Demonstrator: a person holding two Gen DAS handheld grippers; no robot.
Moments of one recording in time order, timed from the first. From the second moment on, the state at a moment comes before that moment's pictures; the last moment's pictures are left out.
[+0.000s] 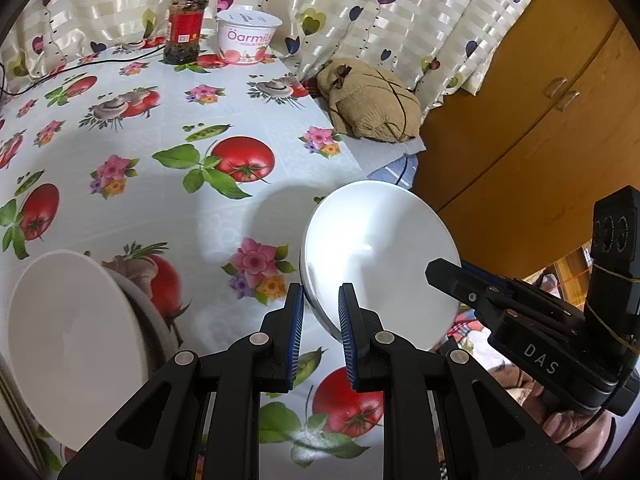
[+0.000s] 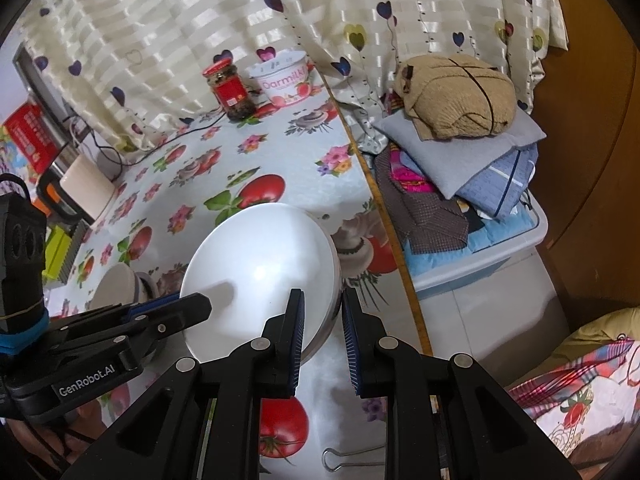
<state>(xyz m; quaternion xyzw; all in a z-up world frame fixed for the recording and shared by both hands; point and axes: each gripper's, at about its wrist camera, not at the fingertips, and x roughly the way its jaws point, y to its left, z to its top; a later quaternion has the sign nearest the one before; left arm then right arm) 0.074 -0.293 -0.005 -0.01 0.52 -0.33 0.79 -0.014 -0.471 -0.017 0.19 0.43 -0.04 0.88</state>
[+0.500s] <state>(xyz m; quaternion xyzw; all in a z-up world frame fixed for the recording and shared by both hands) 0.076 -0.263 0.016 -0.03 0.50 -0.31 0.81 -0.008 -0.440 0.009 0.16 0.42 -0.02 0.89</state>
